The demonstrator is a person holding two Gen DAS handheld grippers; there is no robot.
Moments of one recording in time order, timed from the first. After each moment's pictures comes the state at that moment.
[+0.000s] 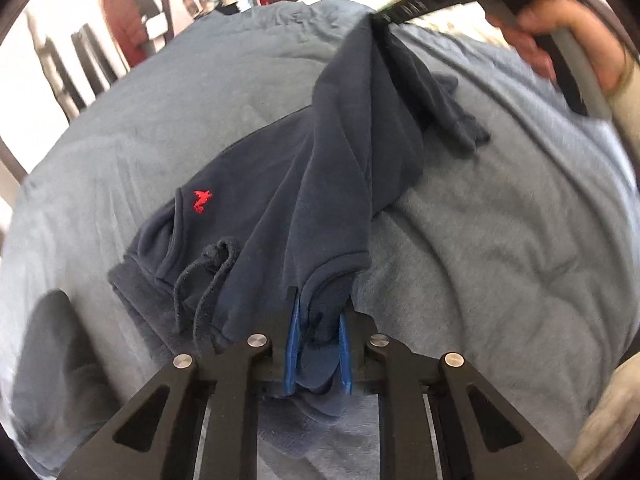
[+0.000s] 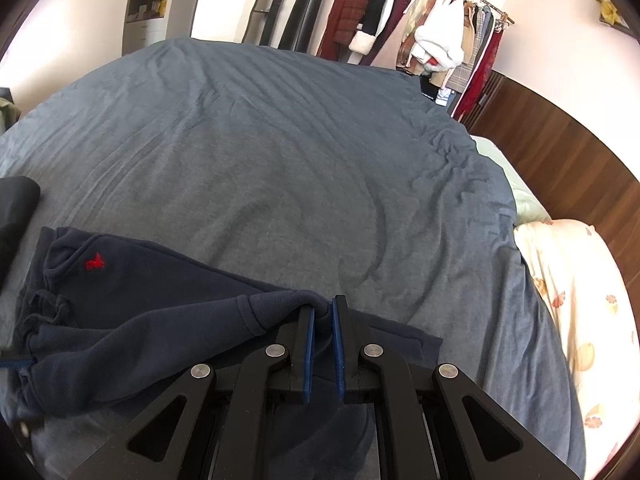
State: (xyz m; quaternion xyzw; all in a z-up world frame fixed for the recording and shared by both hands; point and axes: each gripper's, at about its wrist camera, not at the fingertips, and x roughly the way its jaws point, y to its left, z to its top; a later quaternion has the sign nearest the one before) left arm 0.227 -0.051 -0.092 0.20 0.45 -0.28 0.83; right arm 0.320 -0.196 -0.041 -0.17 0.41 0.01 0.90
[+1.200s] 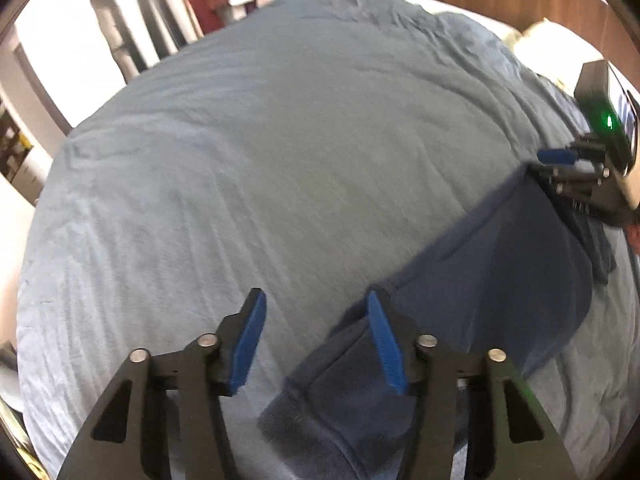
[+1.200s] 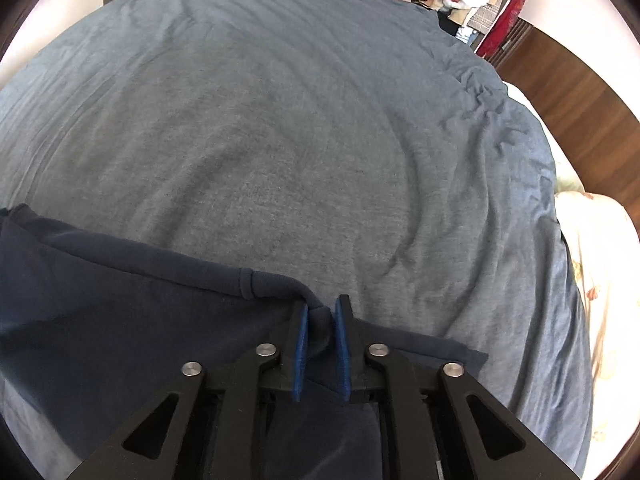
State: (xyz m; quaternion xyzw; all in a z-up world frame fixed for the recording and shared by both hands) left arm 0.417 0.010 -0.057 0.17 0.48 -0.16 0.85; right arm 0.410 -0.200 -0.113 -0.17 0.52 -0.01 0.84
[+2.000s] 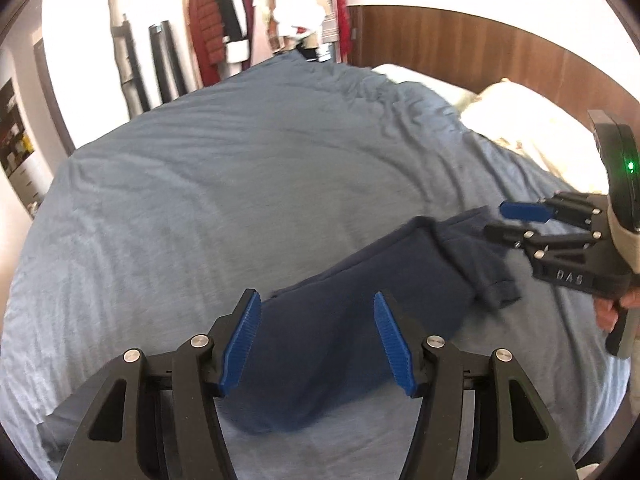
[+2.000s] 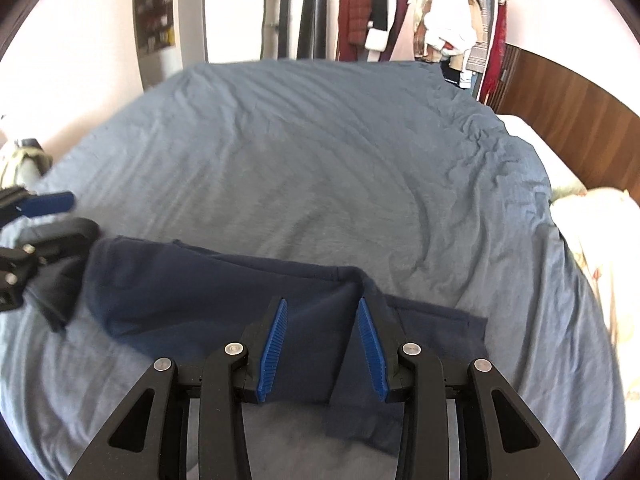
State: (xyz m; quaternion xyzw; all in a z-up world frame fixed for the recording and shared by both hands) left arm 0.310 -0.028 0.020 0.10 0.39 -0.21 0.89; right arm 0.293 -0.198 -0.012 -0.07 0.42 0.08 0.90
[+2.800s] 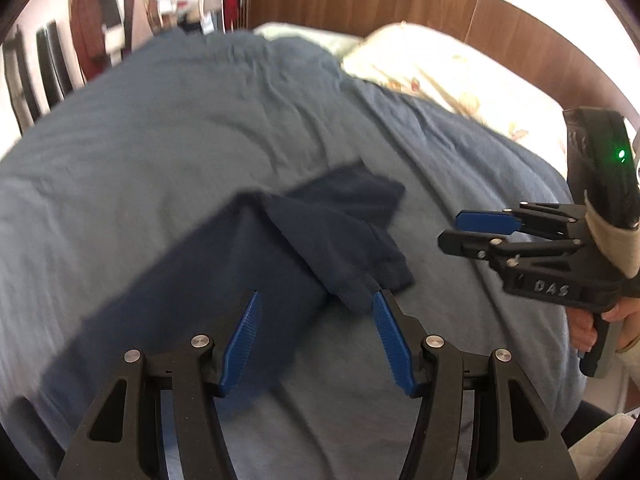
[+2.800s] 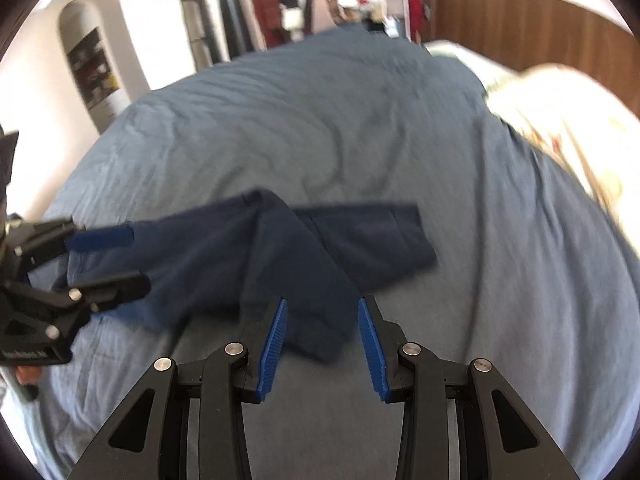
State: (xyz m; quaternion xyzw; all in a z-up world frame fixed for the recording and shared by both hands) left arm 0.299 -0.174 -0.042 0.13 0.46 -0.36 0.80; right arm 0.230 -0.313 -0.056 0.07 0.46 0.00 0.89
